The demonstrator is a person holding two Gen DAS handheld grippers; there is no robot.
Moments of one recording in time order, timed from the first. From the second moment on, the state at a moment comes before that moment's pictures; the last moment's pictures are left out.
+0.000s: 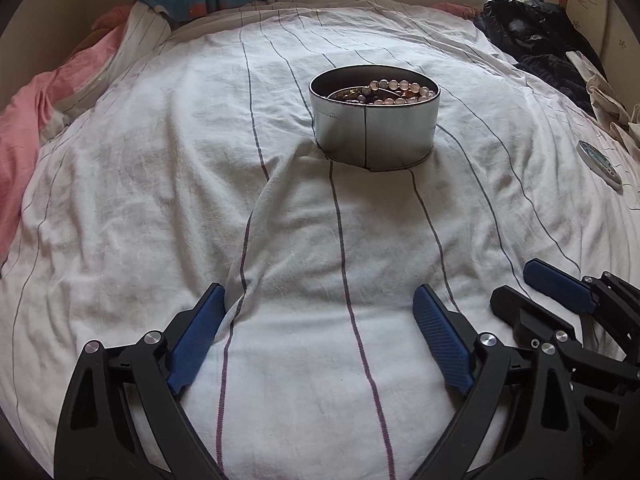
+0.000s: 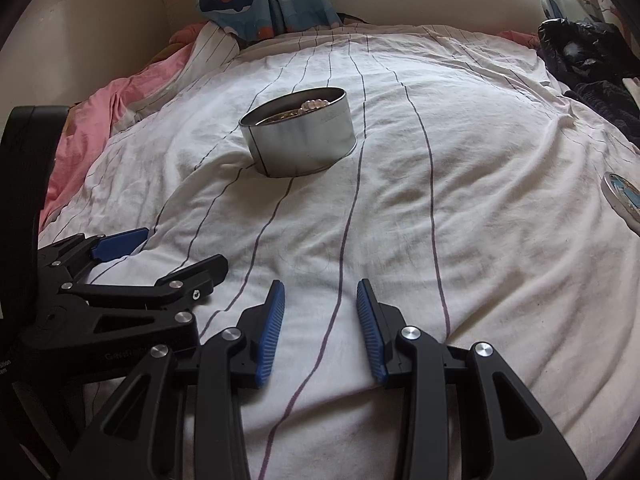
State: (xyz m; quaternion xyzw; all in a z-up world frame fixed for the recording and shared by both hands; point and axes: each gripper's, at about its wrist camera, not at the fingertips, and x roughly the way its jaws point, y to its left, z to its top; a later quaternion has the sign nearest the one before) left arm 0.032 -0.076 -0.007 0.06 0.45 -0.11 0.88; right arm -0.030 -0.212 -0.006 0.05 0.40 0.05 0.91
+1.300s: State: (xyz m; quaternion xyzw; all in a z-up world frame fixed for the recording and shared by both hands) left arm 0.035 -0.079 -0.009 0.07 0.46 -0.10 0.88; right arm -0.031 -0.215 -0.013 0.06 0.40 0.03 0.91
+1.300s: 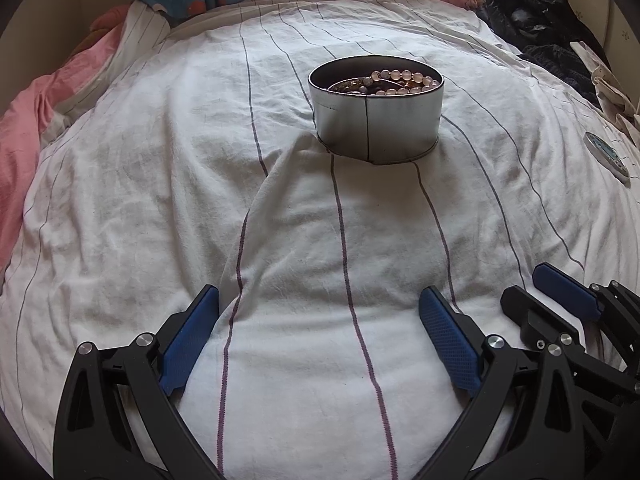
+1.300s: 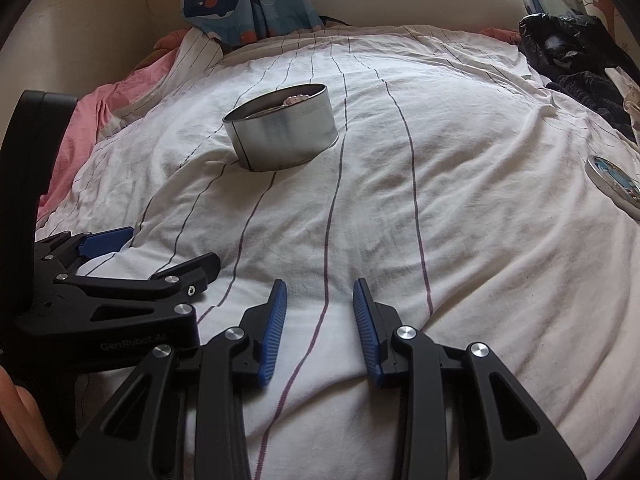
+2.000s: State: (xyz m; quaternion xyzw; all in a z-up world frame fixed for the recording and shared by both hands) left arm 0.034 -0.078 -0.008 0.07 0.46 -0.11 0.88; right arm -0.033 -0.217 -0.010 0.06 0.39 0.05 0.92
